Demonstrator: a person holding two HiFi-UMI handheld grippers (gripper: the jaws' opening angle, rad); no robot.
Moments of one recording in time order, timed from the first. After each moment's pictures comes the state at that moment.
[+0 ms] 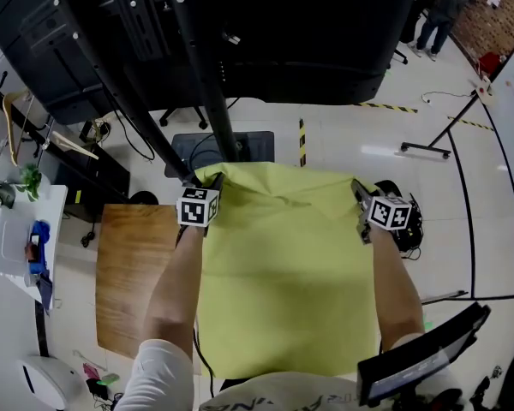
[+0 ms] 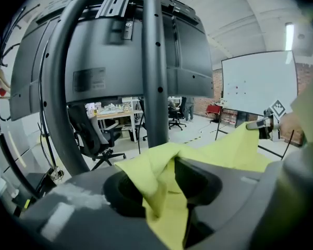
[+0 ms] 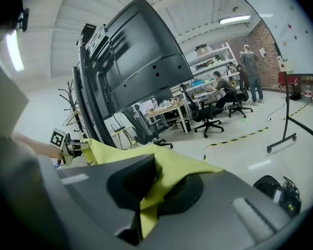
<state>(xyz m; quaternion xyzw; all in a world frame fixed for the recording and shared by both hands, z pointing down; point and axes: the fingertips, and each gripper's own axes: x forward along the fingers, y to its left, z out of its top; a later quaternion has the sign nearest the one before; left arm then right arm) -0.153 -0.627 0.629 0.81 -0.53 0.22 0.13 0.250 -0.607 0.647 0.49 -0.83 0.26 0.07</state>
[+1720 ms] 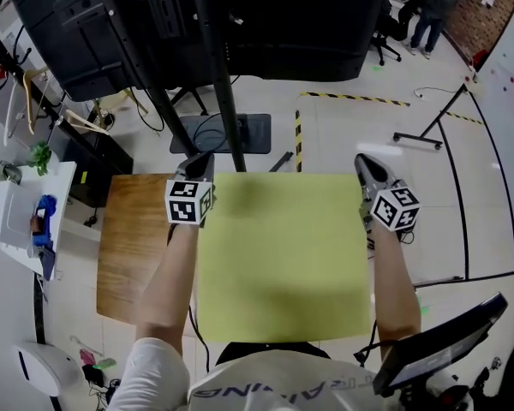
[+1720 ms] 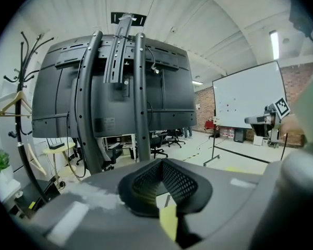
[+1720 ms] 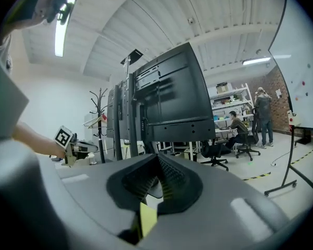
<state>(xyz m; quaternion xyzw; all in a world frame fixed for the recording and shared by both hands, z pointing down) -0.141 -0.500 0.516 0.82 -0.55 0.14 0.06 0.222 -0.478 0.478 0.48 -0.88 0.08 0.01</state>
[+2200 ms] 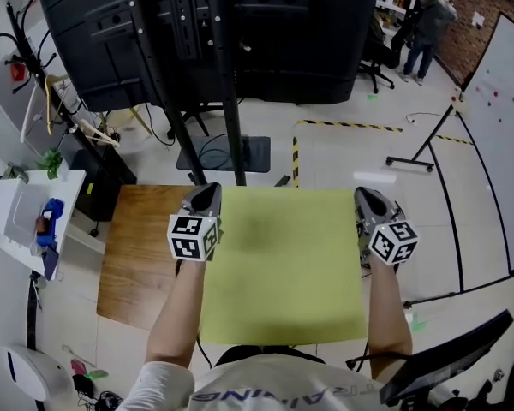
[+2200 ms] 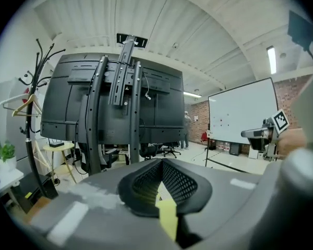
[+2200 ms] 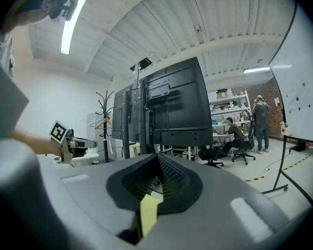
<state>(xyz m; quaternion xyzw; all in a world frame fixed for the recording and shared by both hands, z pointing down) -0.118 -0.388 0.465 0.83 -0.54 0.09 0.06 0.221 -0.370 0.443 0.49 -0.87 0.06 0.02</state>
